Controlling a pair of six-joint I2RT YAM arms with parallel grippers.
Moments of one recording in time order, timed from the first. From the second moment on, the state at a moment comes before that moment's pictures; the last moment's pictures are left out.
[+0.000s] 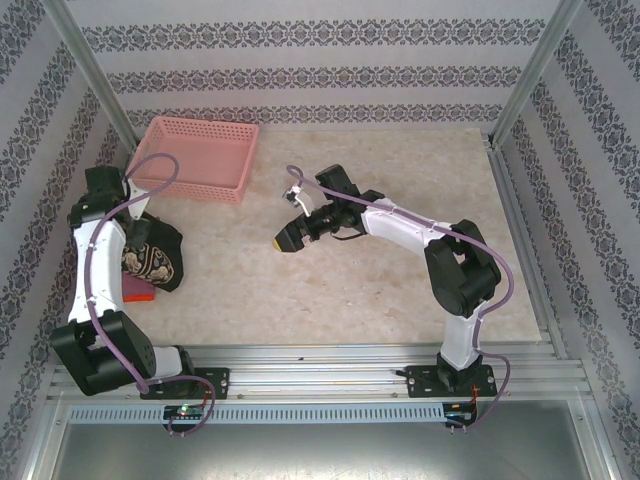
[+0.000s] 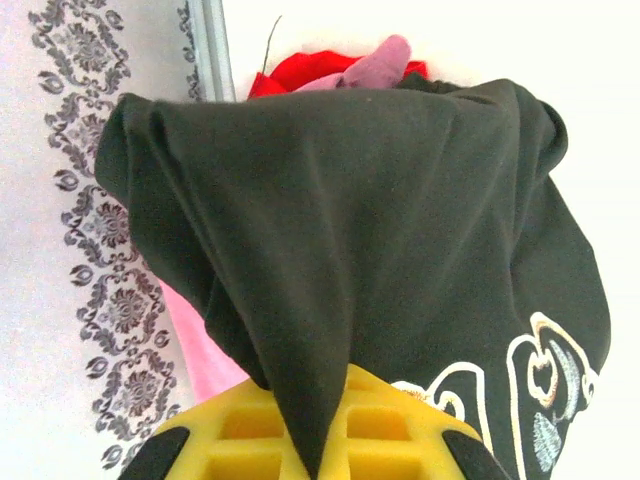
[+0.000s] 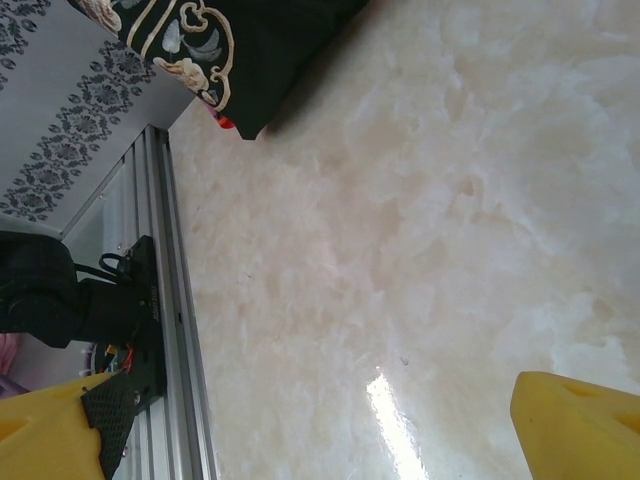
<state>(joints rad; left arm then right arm) 0.38 1.32 1.23 -0.98 -0.18 0.57 0.62 1.90 1.39 -0.35 -0.85 0.10</state>
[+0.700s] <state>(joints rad) 0.47 1.32 1.25 -0.97 -0.24 0.64 0.62 1.94 1.44 -0.37 -0.85 0.10</state>
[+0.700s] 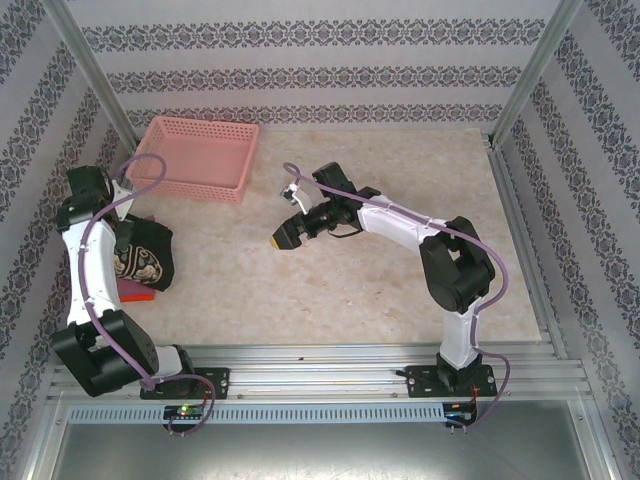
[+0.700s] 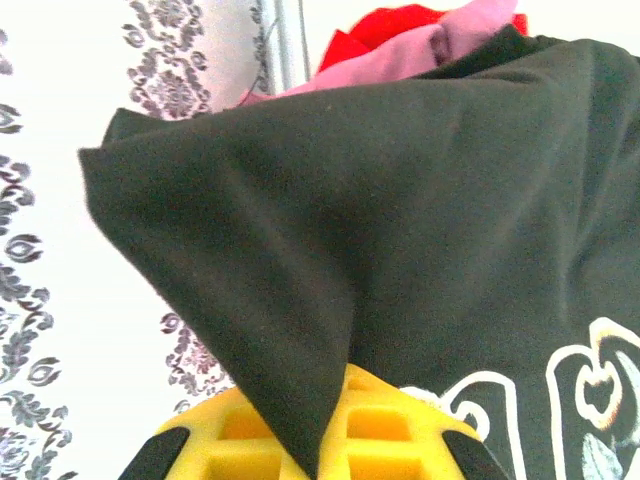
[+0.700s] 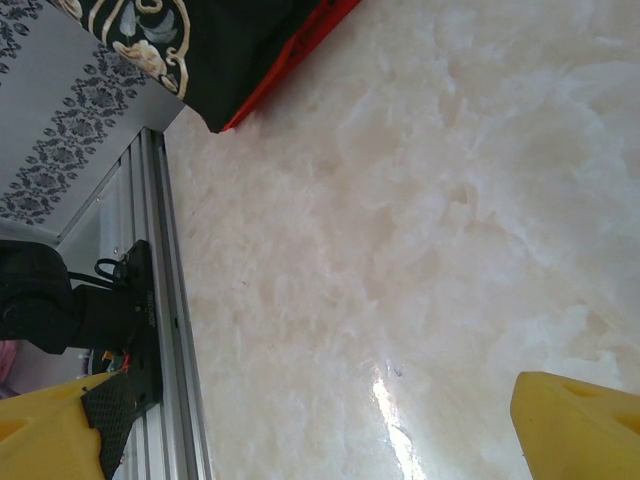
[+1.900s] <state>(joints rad) 0.59 1.55 1.16 -0.73 -0.43 0.44 0.62 1.97 1.47 -0.42 -0.84 0.10</state>
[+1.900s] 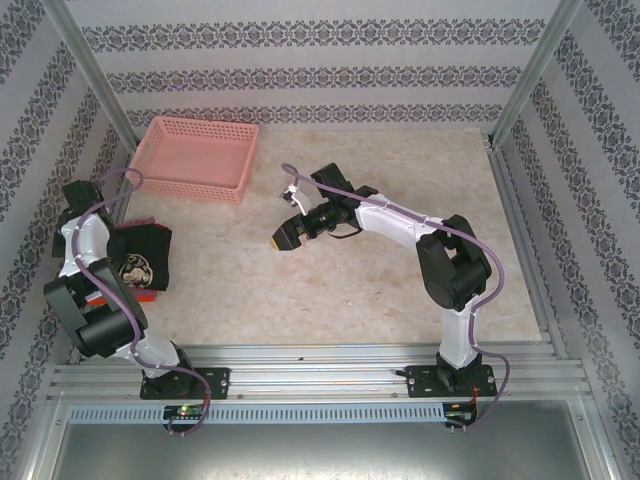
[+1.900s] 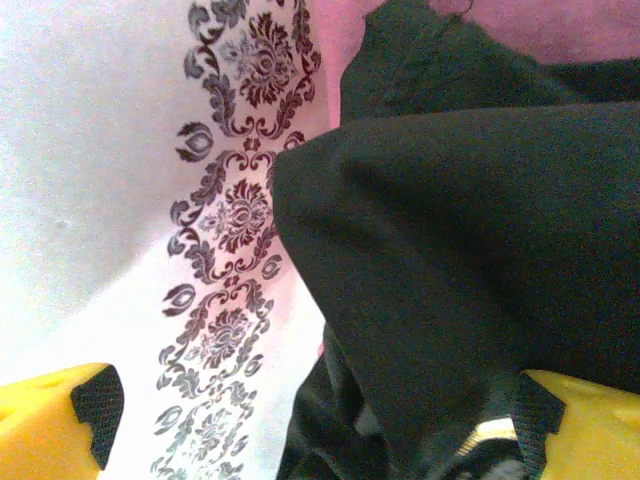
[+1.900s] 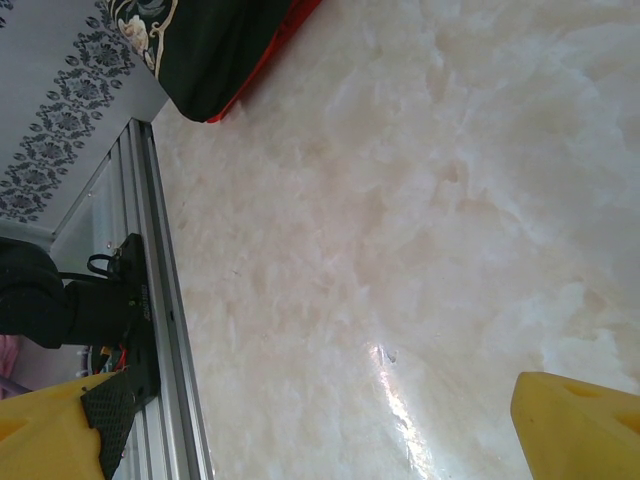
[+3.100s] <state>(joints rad) 0.69 1.57 1.12 -0.68 0.10 -0.14 0.61 1.99 1.45 -0.42 -0.83 0.10</state>
